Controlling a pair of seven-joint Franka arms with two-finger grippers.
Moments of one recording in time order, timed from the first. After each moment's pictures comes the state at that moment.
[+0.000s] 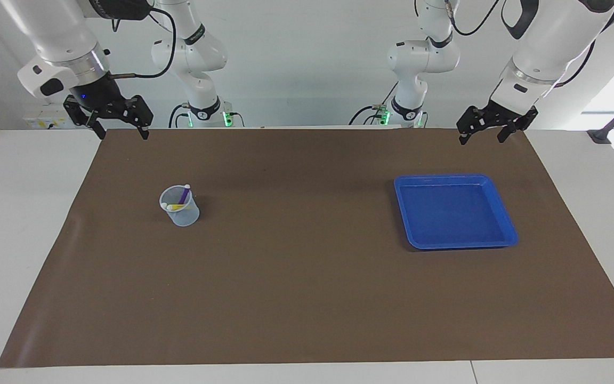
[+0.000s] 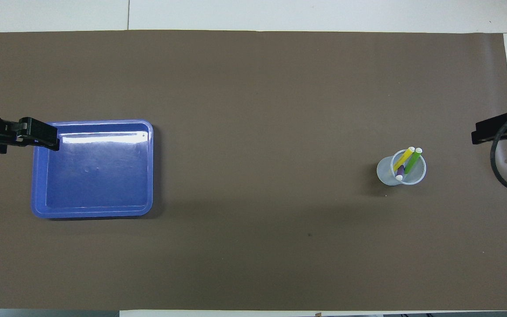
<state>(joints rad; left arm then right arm) -0.08 -0.01 -0.06 -1.57 0.00 1.48 -0.11 0.02 -0.03 -0.04 -1.55 -0.01 1.49 0.00</state>
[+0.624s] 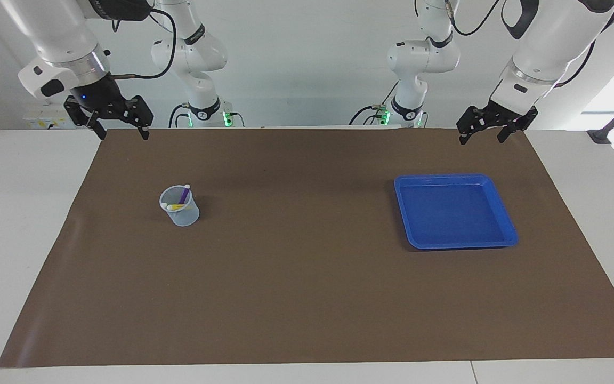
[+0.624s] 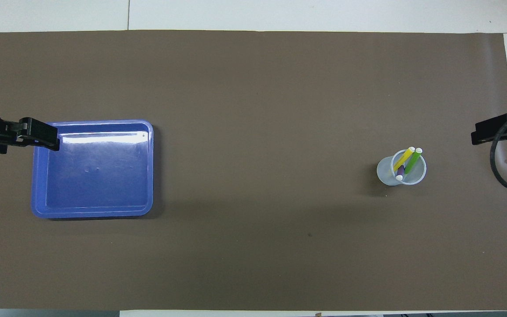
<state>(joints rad) -0.08 -0.01 -0.06 -1.57 0.00 1.48 -0.11 0.02 -0.03 -0.04 -1.55 -0.01 1.50 0.00</state>
